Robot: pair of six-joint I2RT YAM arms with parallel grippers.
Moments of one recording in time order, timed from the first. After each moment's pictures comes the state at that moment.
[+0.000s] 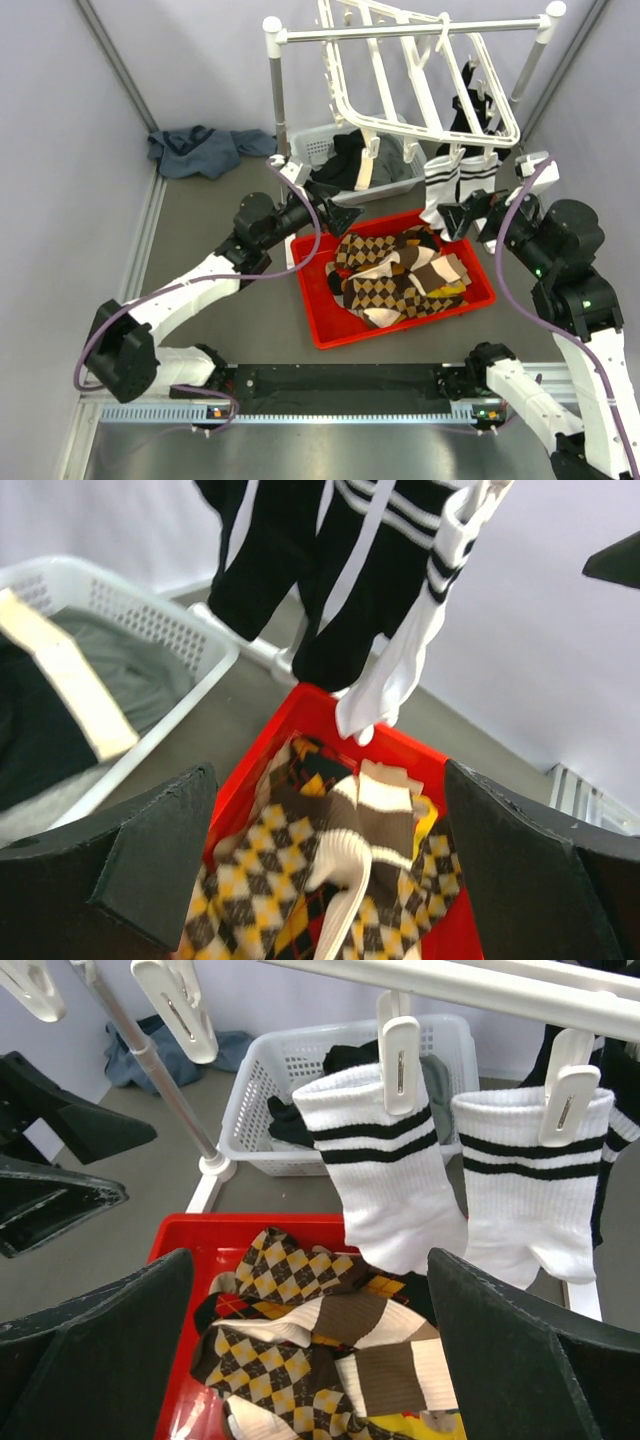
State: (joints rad) left arm -0.65 1.25 0.87 0.48 0.31 -0.37; right arm 0.25 0.72 1.19 -0.61 -0.17 0.18
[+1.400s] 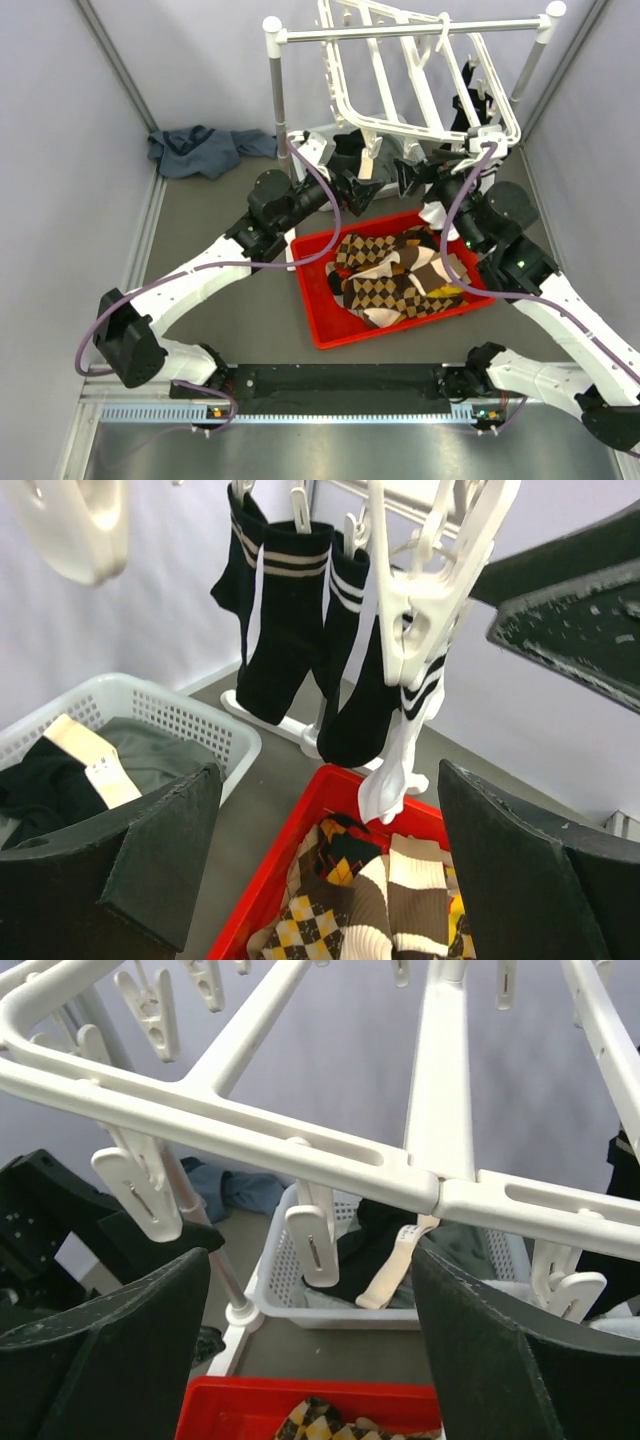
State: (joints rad) left arm -0.76 1.37 1.16 0.40 0.16 -0.21; right arm 0.68 0.93 1.13 -0.02 0.30 0.14
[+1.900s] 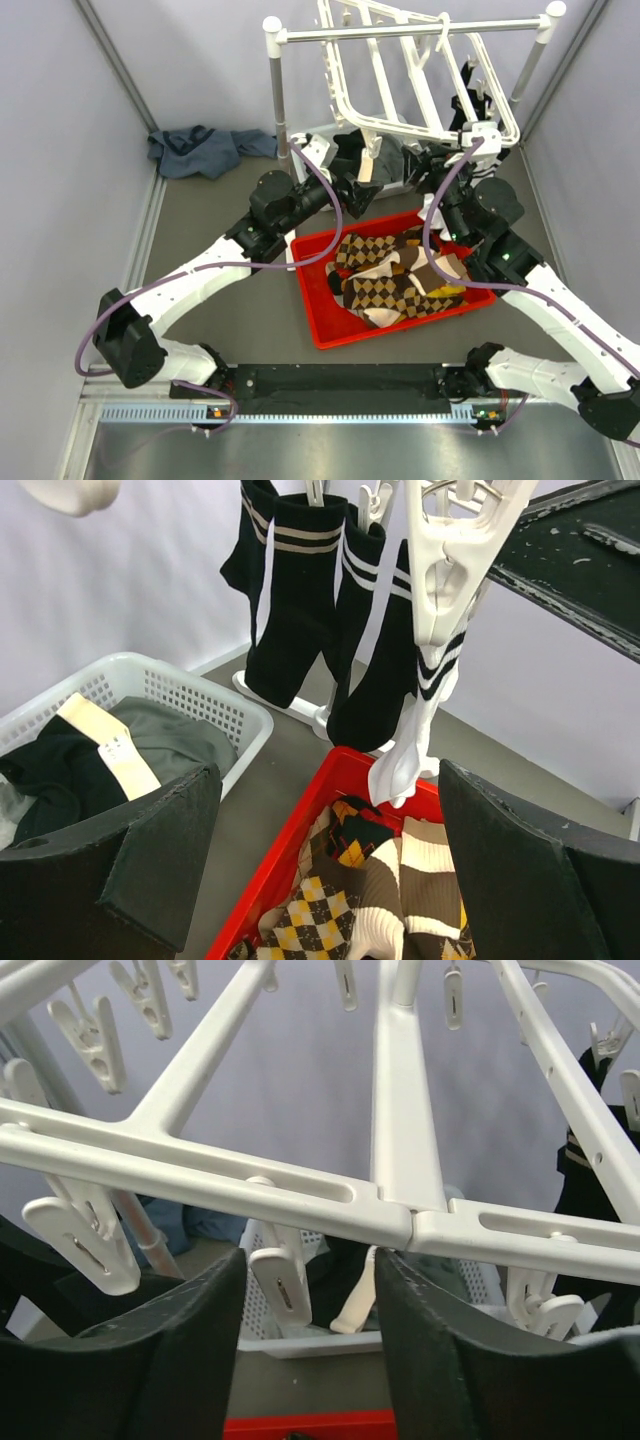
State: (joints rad) left arm -0.76 1.37 1.15 0.35 0.14 -0.18; right arm 0.71 1.00 1.13 0.09 0.45 0.10
